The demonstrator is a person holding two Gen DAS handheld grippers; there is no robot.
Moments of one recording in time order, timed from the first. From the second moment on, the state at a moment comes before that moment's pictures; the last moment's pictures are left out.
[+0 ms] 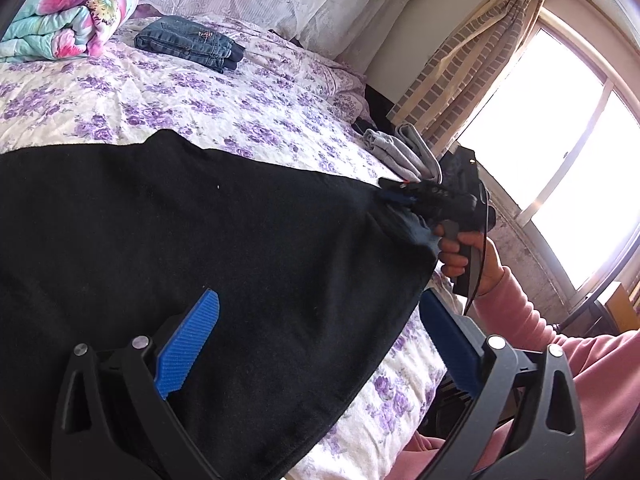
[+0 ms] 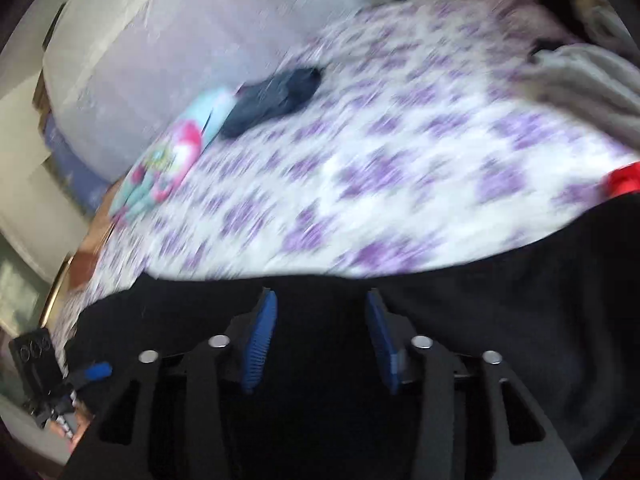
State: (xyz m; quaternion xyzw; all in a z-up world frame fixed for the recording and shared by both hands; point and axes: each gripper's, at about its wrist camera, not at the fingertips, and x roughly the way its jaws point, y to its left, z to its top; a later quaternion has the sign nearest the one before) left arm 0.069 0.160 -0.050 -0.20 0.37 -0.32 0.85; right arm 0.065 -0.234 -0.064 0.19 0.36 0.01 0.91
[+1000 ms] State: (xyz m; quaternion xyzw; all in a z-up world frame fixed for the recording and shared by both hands) left arm 0.019 0.277 -0.039 -0.16 0.40 -0.08 0.90; right arm -0.024 -0.168 -0.094 0.03 0.36 -0.01 0.93
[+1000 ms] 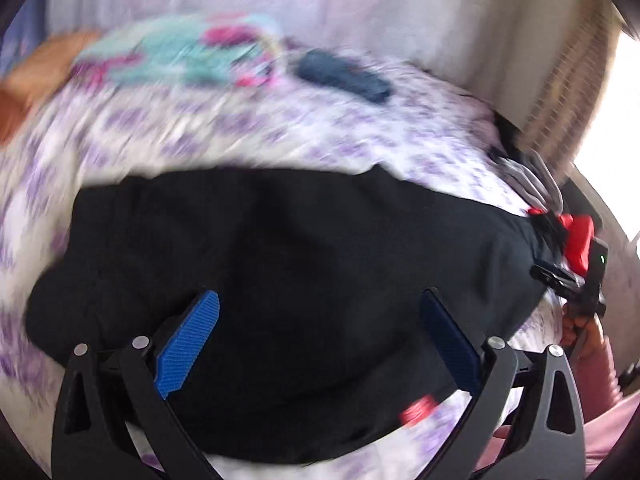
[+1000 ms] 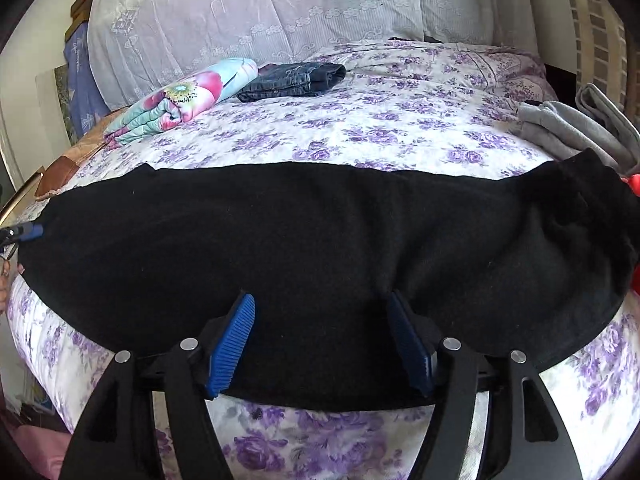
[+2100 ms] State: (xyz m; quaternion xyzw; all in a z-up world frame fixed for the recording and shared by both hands) left arm 0.121 0.243 -0.051 -0.20 0.44 -0.22 0.85; right arm 0.219 0.032 -0.055 -0.06 0.46 0.27 0.84
